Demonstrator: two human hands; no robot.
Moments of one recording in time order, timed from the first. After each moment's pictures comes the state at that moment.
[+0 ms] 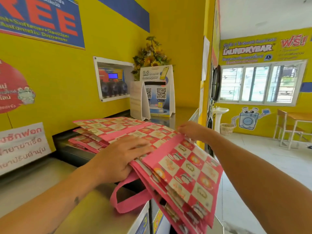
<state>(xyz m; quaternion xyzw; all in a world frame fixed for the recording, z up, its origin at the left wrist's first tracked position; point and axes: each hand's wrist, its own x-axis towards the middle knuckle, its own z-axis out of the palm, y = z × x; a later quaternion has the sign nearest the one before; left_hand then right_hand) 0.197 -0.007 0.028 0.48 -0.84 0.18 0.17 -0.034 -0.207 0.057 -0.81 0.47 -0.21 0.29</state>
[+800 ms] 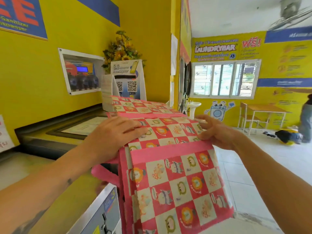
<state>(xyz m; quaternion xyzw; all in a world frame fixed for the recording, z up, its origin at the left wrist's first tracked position) 0.113 0.001 0.043 0.38 -0.83 0.38 0.14 -0.238 -0.127 0.030 -0.62 0.35 -0.36 0.61</state>
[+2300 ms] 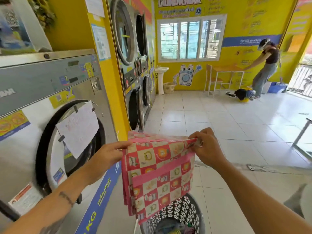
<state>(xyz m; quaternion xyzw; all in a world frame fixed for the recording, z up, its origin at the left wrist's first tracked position) -0.266 -0.043 -0.247 0.44 -0.62 -0.53 0.39 -0.603 -0.106 -0.287 -0.70 0.58 -0.38 0.14</state>
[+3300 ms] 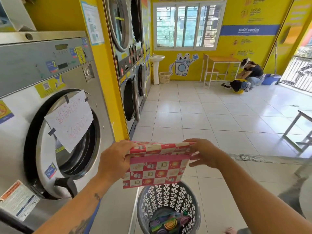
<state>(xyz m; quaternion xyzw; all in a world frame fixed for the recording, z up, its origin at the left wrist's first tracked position) -0.275 -0.081 -0.317 0.54 -0.79 0.03 0.31 -0.590 -0.120 -0.305 -0.49 0.61 -0.29 0.56</state>
